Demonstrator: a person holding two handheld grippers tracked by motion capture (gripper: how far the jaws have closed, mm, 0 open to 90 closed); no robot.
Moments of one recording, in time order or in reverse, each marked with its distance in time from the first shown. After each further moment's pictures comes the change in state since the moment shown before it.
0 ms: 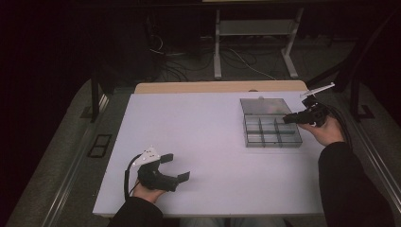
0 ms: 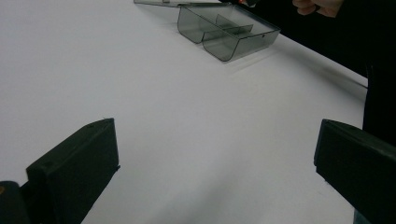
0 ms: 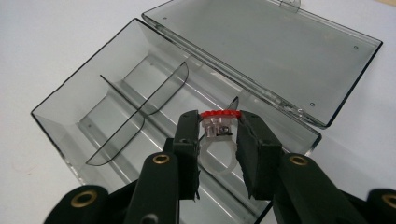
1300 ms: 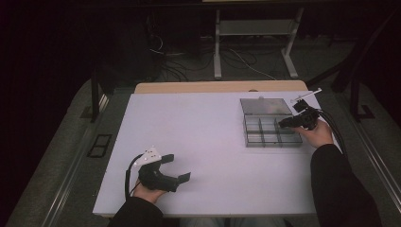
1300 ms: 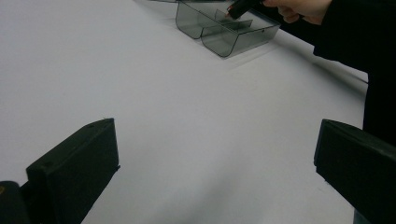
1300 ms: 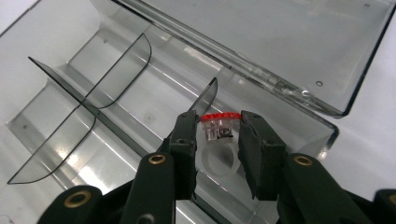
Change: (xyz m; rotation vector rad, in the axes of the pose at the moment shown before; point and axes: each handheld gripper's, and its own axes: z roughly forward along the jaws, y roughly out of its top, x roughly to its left) left arm -0.001 0.000 0.002 0.015 -0.003 0.006; right arm -0.007 -0.006 0.036 0.071 -0.082 0.030
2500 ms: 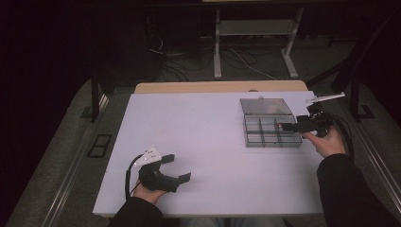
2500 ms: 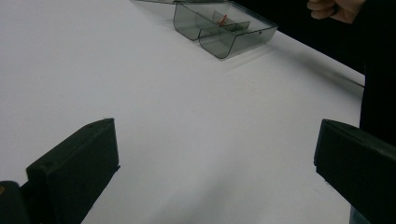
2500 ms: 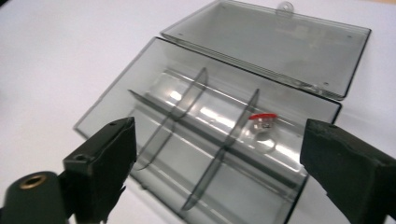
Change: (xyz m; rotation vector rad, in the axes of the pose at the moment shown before) left arm -0.001 0.001 0.000 -0.005 -0.010 -0.003; right arm 0.039 -0.021 -0.061 -0.185 0.044 0.089
